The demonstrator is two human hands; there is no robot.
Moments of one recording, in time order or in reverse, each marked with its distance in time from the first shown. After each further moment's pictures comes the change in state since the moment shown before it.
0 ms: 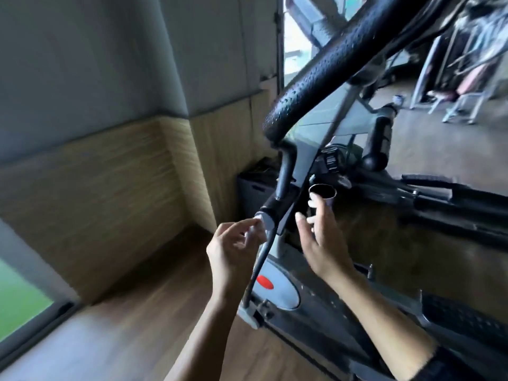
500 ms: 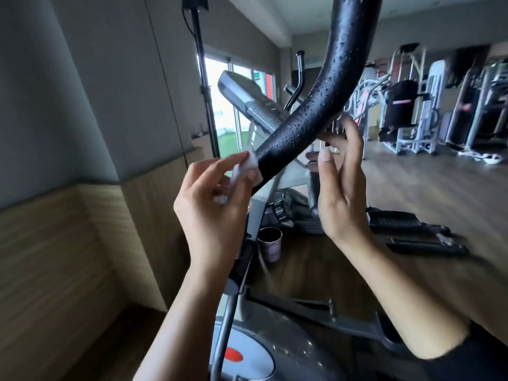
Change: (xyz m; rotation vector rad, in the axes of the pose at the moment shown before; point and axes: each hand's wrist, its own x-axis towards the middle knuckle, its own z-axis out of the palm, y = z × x) left_hand 0.105 0.141 -0.001 -0.373 0.047 0.548; right_hand 0.095 -0.101 -0.102 0.128 0.590 -0.379
